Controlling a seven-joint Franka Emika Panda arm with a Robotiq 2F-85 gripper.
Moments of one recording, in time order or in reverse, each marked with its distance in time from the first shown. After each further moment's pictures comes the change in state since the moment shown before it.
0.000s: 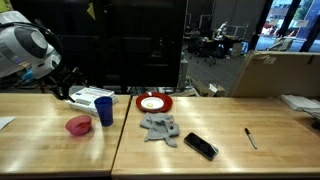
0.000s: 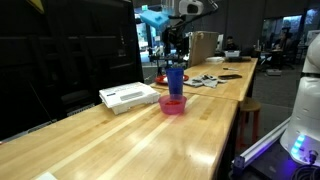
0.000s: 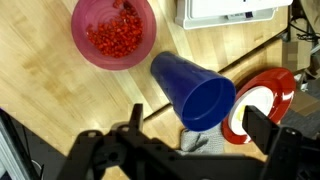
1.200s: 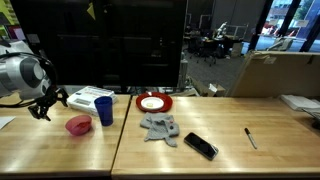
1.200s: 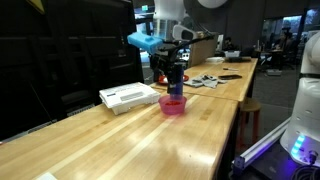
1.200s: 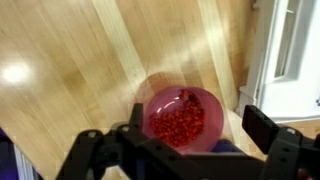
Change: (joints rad) arm 0.132 0.165 0.042 -0.080 0.207 0.258 -0.017
